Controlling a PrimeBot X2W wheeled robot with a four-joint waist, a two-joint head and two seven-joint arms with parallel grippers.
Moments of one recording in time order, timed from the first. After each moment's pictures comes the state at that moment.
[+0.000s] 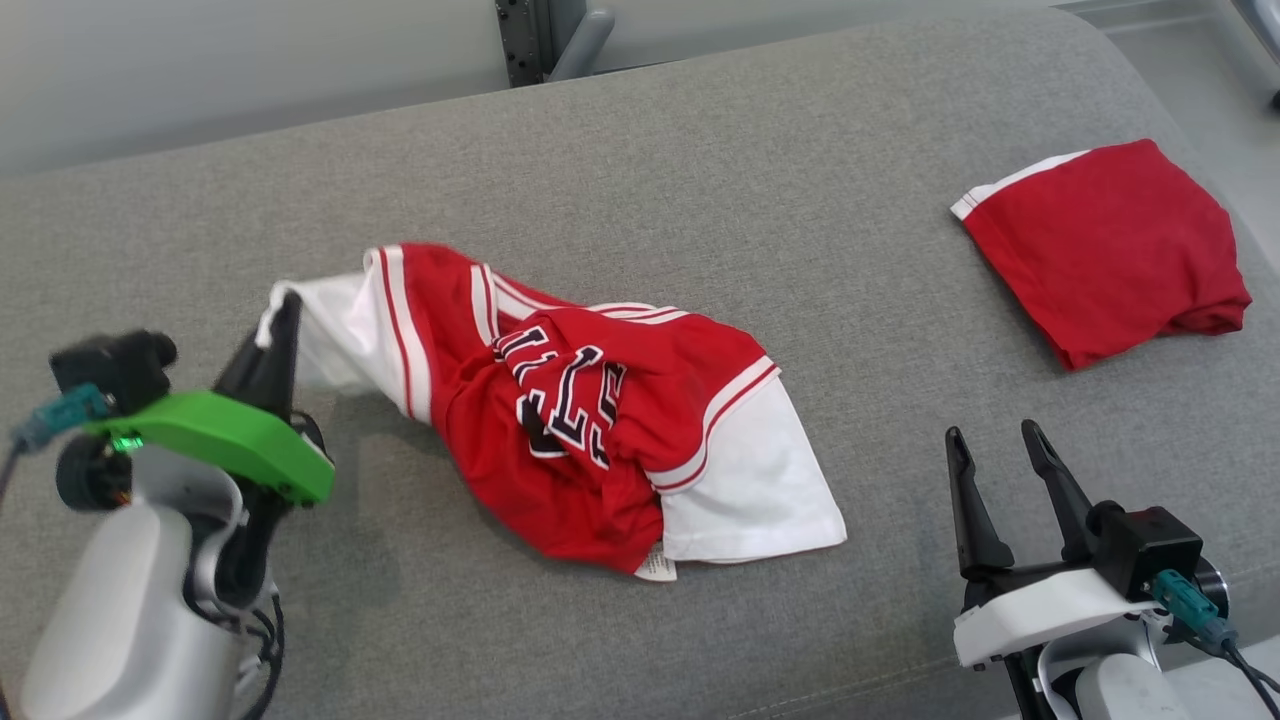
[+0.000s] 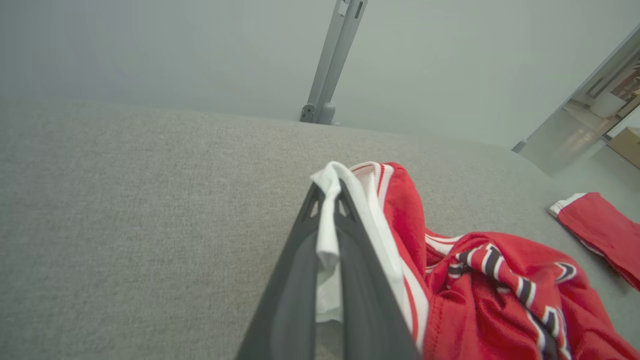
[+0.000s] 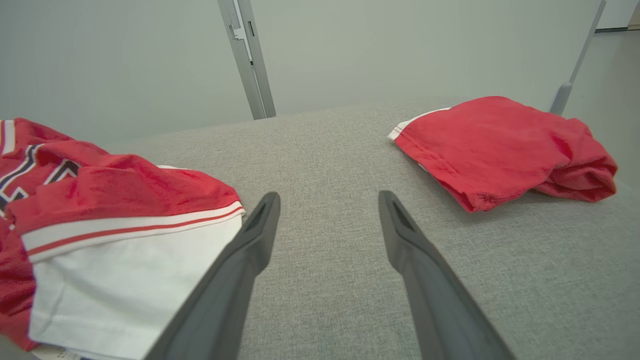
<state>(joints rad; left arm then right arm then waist) -0.40 0.29 -0.21 0.36 -0.68 -0.11 0.00 -0.04 -0.05 0.02 0.16 0.17 0.13 -0.26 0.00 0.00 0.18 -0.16</state>
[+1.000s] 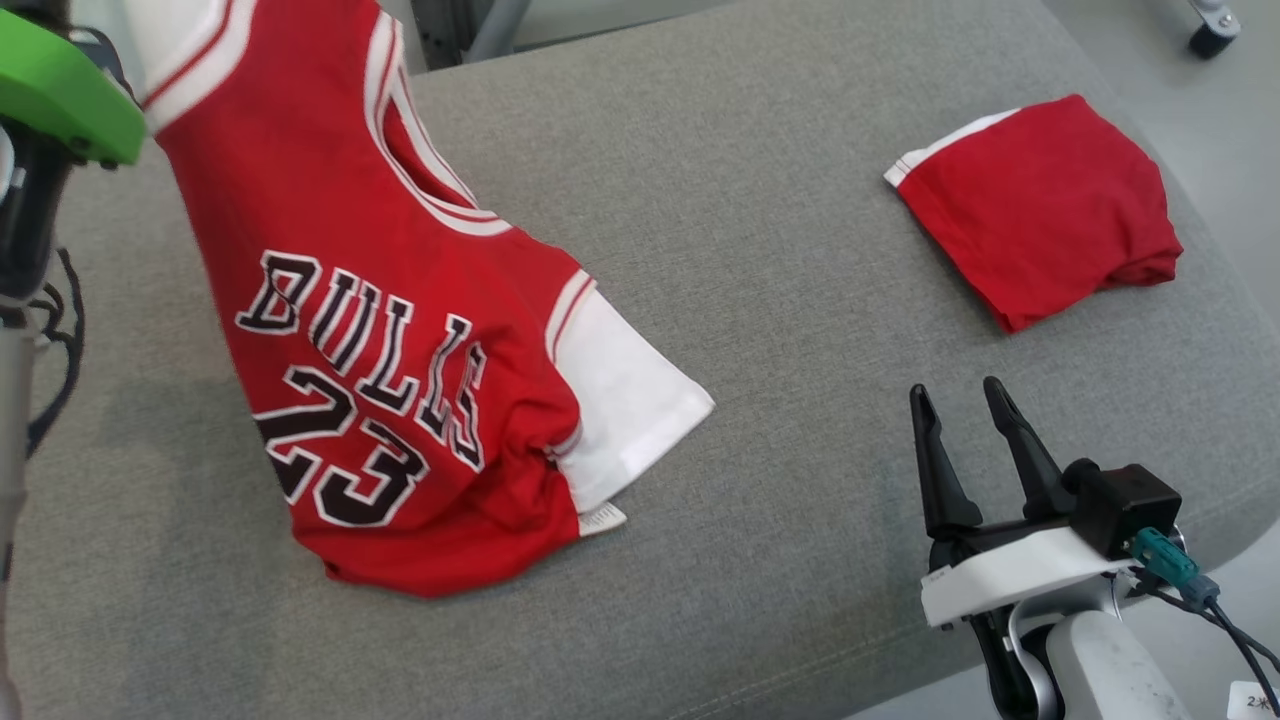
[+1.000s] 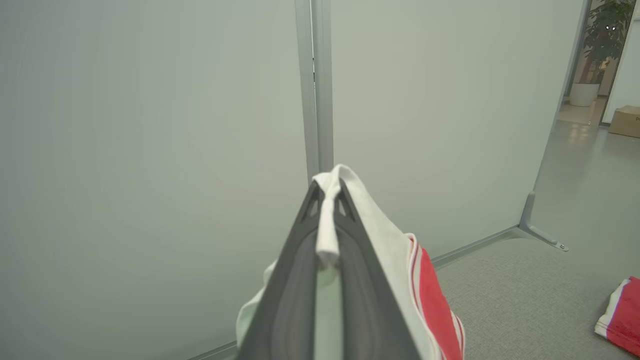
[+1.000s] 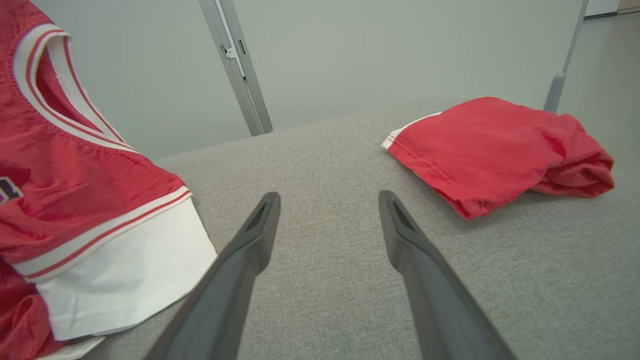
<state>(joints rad) -0.93 0.46 -0.25 0.30 -0.56 -0.10 0.14 -0.11 -0.05 0.09 0.17 0.25 0.13 -0.26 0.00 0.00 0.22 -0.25</state>
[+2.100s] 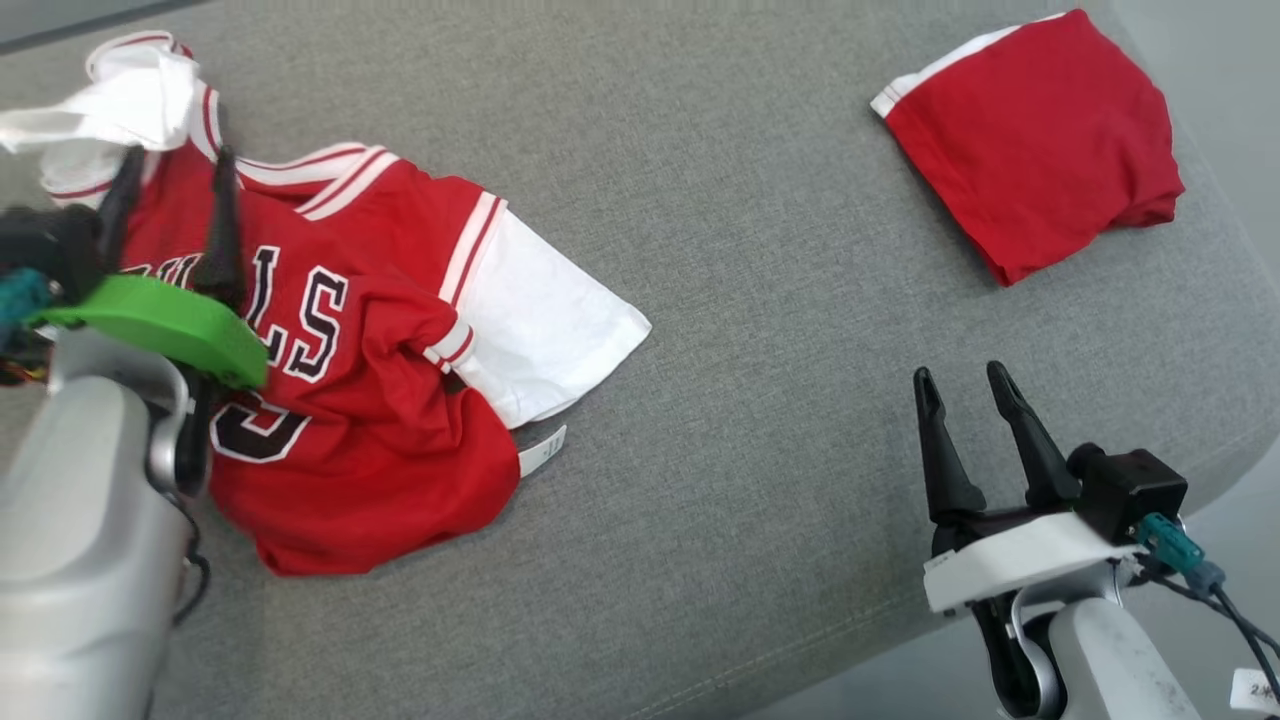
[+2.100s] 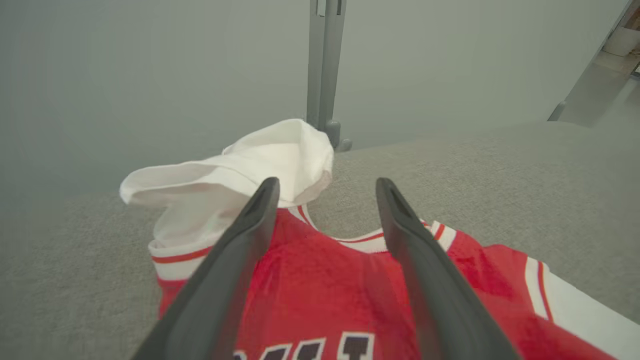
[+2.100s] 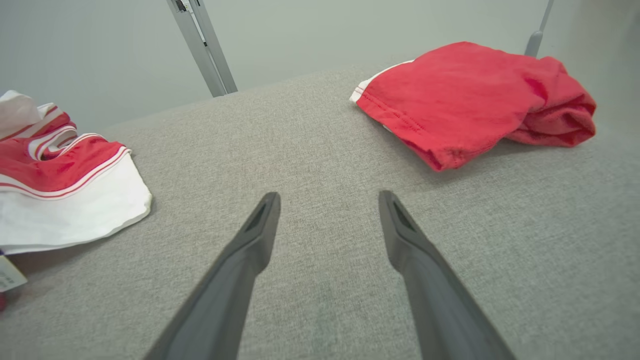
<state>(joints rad) -0.74 0.38 -0.34 0.68 -0.54 -0.09 -0.24 -0.15 -0.05 0.09 0.19 0.28 0.13 -0.26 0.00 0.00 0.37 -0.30</state>
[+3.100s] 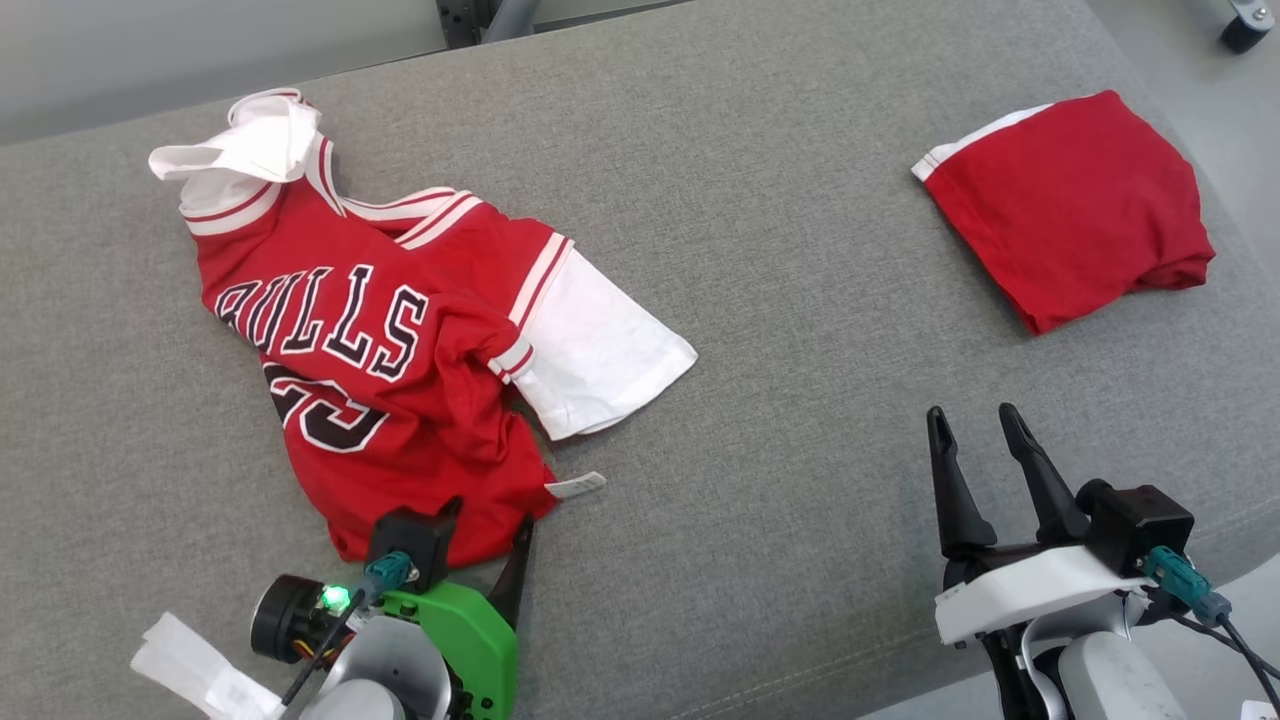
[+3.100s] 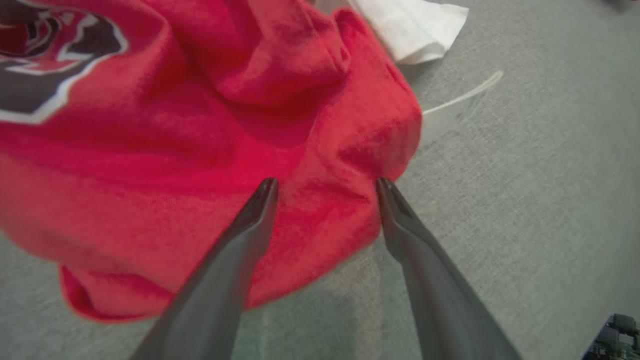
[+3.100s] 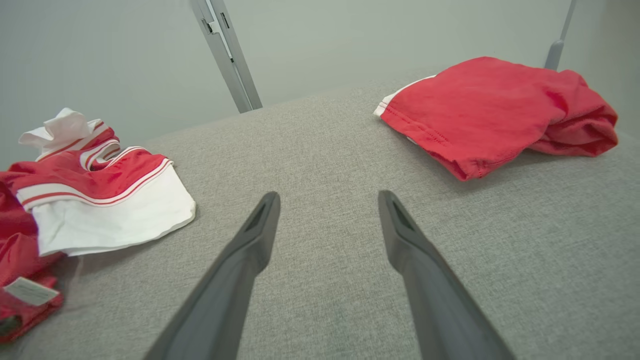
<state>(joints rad) -0.20 0.32 -0.62 0.18 -0.46 0.12 0.11 -0.09 -0.05 0.07 0.20 0.28 0.13 -0.26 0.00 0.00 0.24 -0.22</state>
